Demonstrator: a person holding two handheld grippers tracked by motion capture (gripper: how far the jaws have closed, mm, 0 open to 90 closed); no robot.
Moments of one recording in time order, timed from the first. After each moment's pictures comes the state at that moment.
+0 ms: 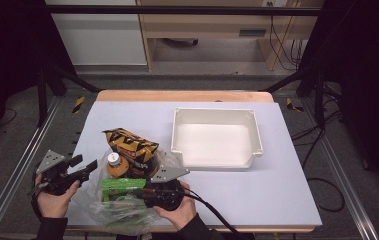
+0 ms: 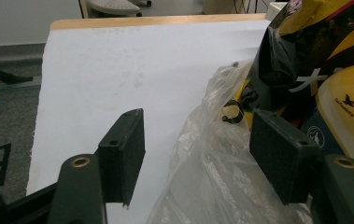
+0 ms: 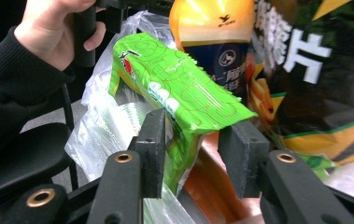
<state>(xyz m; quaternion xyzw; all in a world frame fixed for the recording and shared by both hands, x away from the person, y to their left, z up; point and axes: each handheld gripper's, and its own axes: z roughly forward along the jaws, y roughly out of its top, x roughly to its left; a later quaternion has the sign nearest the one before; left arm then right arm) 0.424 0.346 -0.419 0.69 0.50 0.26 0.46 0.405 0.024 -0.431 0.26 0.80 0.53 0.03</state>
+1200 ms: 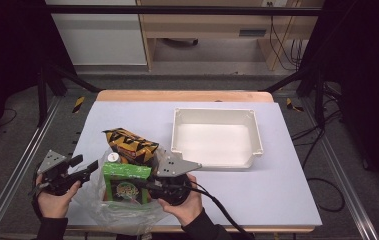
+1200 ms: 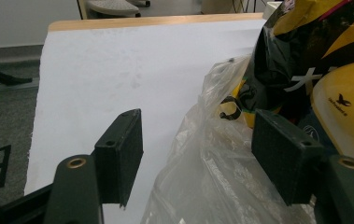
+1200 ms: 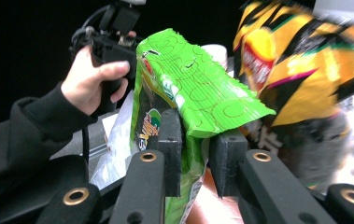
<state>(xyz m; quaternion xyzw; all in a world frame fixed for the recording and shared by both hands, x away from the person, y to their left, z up) 0.424 0.344 -0.418 0.70 0.49 0.26 0.45 0.399 0.004 -0.379 0.23 0.78 0.58 0.07</state>
